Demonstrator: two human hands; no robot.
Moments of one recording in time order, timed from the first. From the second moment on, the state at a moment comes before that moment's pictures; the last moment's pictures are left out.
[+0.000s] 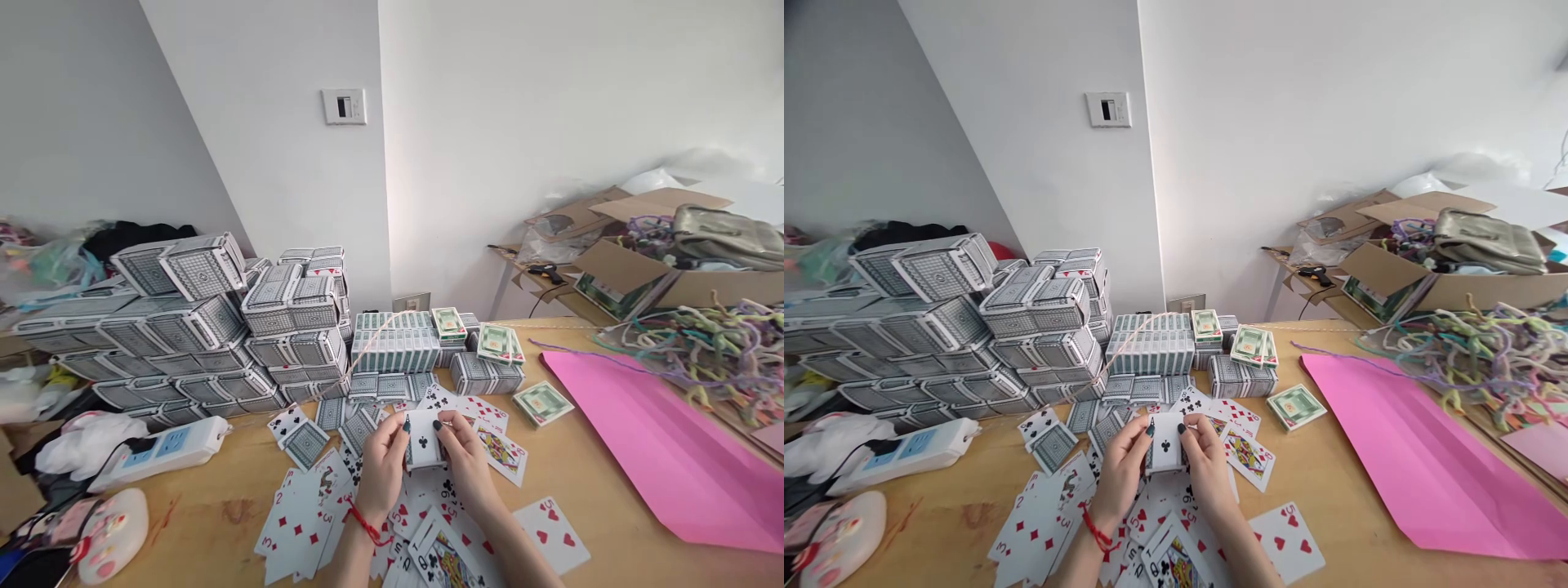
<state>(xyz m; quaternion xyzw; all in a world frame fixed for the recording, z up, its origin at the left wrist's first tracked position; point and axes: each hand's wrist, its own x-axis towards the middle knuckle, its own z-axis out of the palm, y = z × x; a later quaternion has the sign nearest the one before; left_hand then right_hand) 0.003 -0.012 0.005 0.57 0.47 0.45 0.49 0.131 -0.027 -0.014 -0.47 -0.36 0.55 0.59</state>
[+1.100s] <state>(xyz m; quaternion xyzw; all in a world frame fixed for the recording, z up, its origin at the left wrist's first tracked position) 0.006 -0.018 0.003 0.62 0.43 0.48 0.46 0.134 -0.024 -0.013 -0.48 -0.38 0.57 0.55</state>
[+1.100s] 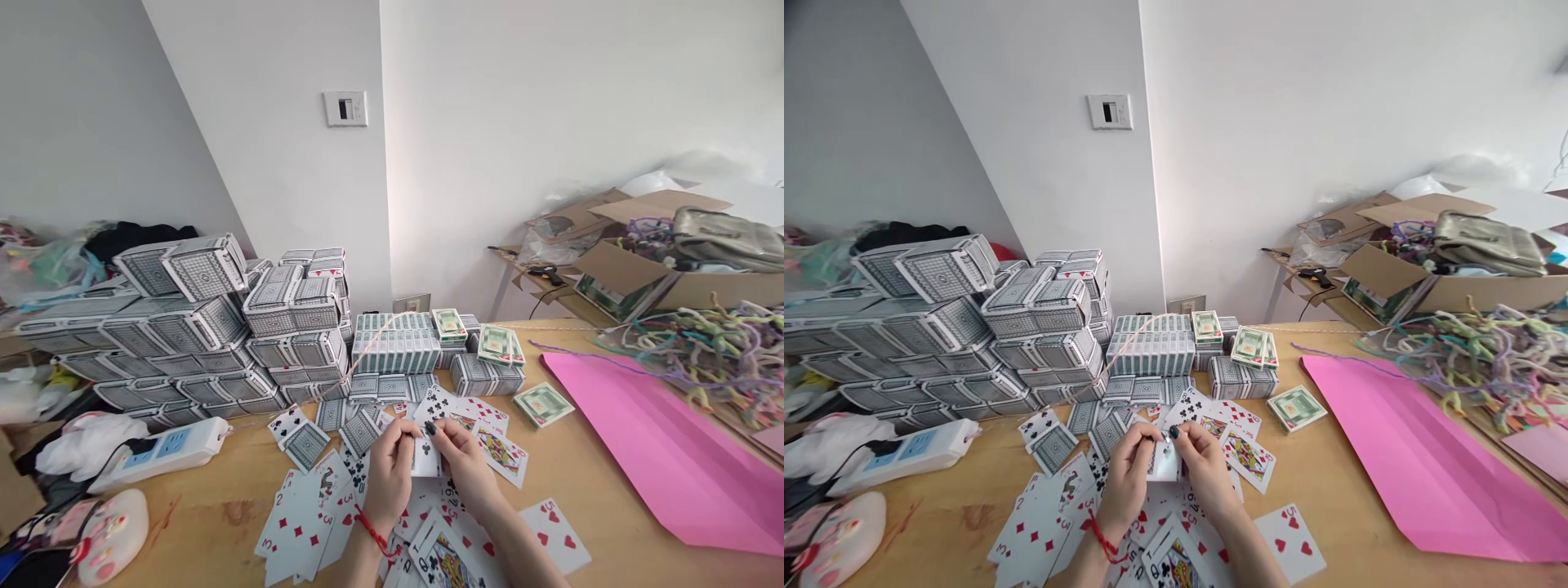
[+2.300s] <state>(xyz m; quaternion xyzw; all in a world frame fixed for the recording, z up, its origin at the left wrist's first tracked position) -0.003 -0.001 -0.011 0.65 0.48 0.46 0.37 0.133 -0.024 -0.020 -0.56 -0.47 0.43 0.53</state>
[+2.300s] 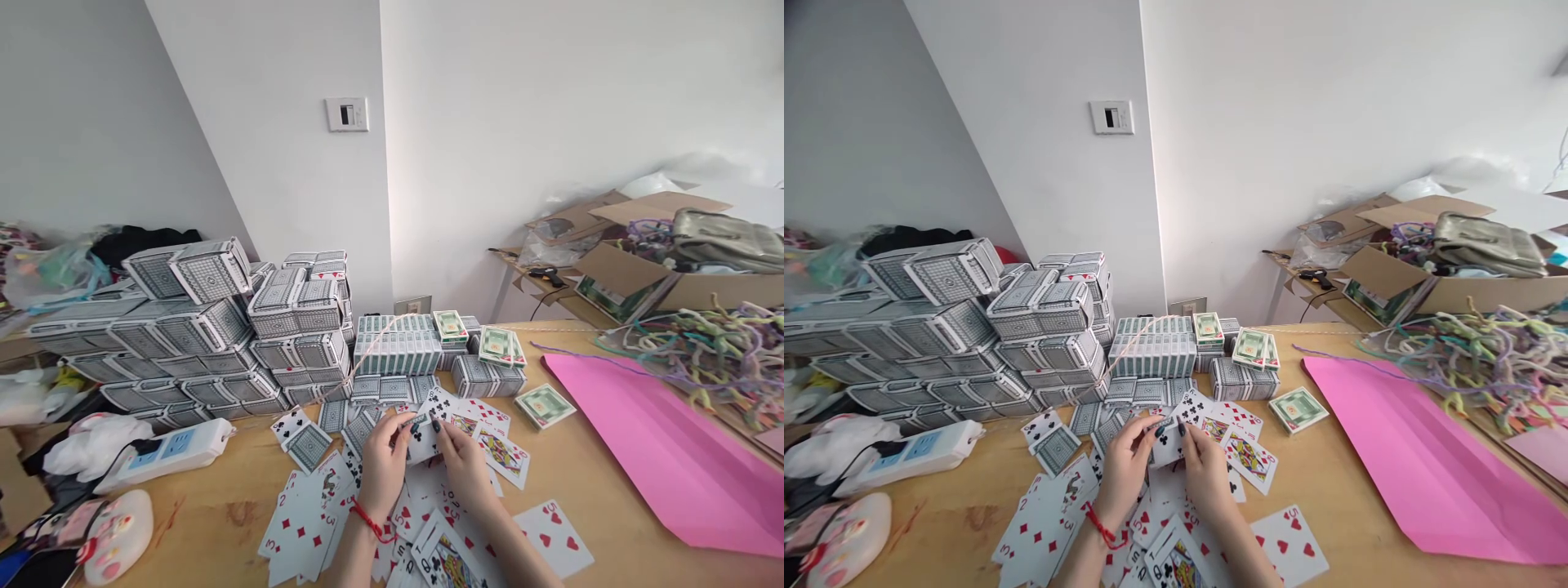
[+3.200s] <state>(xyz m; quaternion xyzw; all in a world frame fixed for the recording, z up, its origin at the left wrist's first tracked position) 0.003 -0.005 -0.004 0.62 0.43 0.43 0.50 0.126 -0.026 -0.014 -0.36 -0.19 0.76 0.50</state>
